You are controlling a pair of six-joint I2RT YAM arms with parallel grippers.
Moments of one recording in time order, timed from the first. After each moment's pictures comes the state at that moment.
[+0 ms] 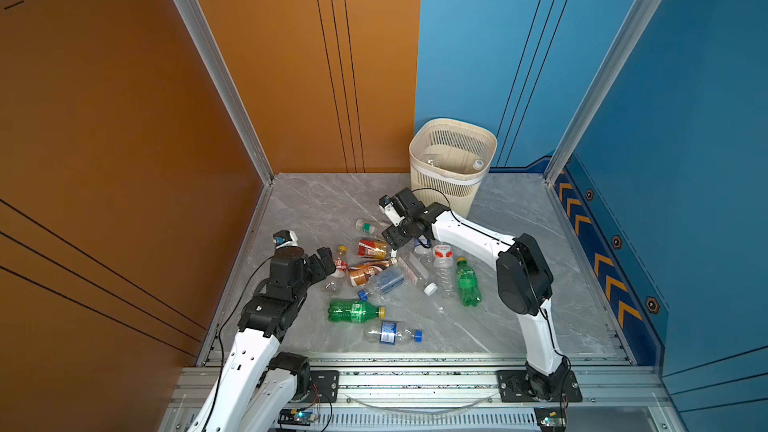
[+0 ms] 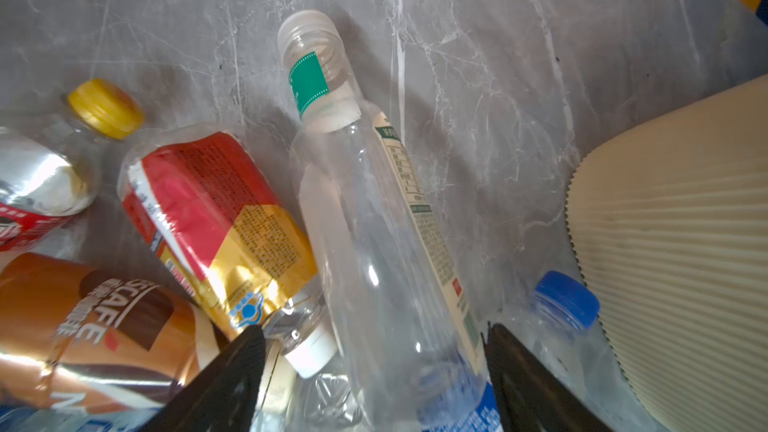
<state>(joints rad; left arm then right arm) -0.17 0.70 0.65 -0.54 -0.13 -0.58 0.73 2.15 1.80 -0.64 0.05 -0.05</state>
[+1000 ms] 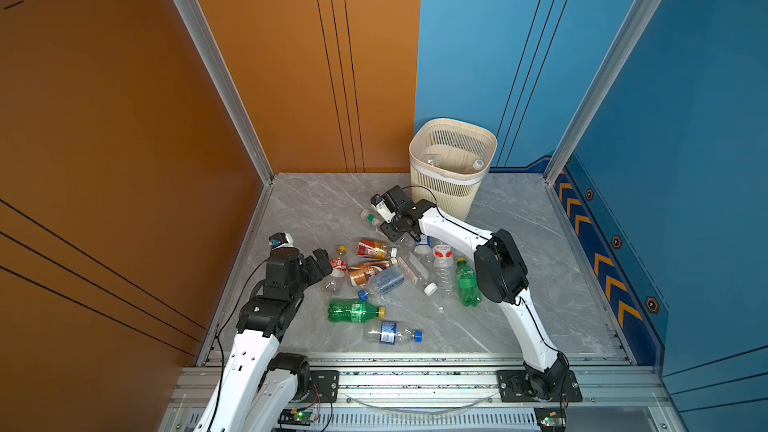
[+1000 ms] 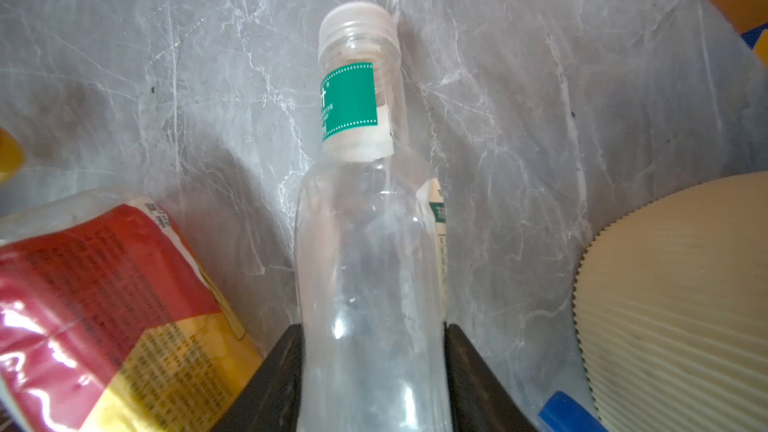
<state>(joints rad) -0.12 0.69 0.63 -0.56 -0.09 -0.58 0.71 2.34 2.02 -0.66 0.07 -0.13</state>
